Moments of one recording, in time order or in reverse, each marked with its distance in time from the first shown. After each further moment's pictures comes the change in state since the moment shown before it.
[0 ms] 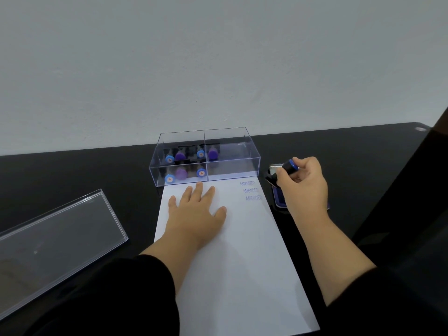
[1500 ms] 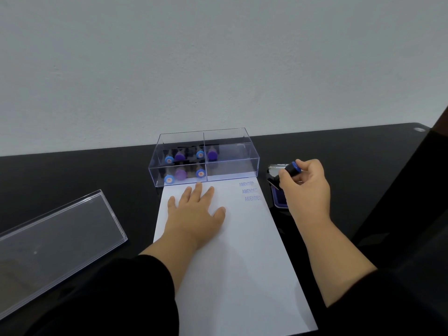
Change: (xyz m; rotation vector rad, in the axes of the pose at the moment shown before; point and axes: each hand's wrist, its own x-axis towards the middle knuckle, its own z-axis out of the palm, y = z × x) left_hand 0.000 0.000 0.001 -0.003 -0.002 -0.008; right_hand -0.003 -0.001 -0.005 -0.060 0.033 0.029
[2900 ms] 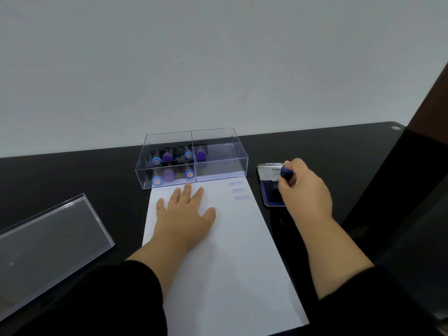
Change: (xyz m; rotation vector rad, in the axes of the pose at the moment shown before) left_hand 0.001 0.000 0.000 -0.001 0.006 0.017; right_hand 0.010 0.008 -0.018 -0.669 -0.067 -0.114
